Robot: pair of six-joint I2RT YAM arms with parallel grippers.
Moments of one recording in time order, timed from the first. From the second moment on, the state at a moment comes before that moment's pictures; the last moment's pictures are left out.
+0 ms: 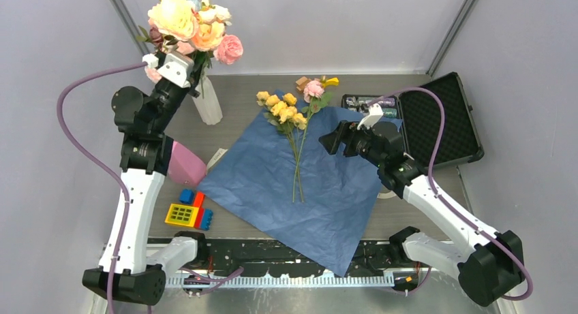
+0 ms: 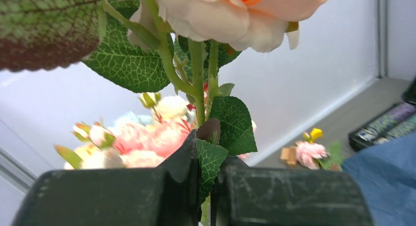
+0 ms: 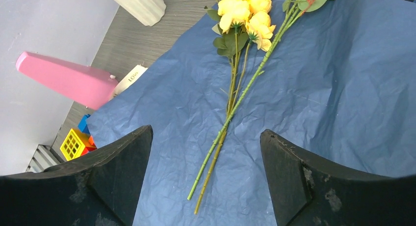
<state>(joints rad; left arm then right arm) -0.11 1.02 1.29 0.08 0.42 0.29 0.47 1.02 0.74 0.00 -0.14 0.48</state>
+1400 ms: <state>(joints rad) -0.02 1.22 1.28 0.41 0.41 0.28 0.43 0.93 0.69 0.02 -0.13 0.52</state>
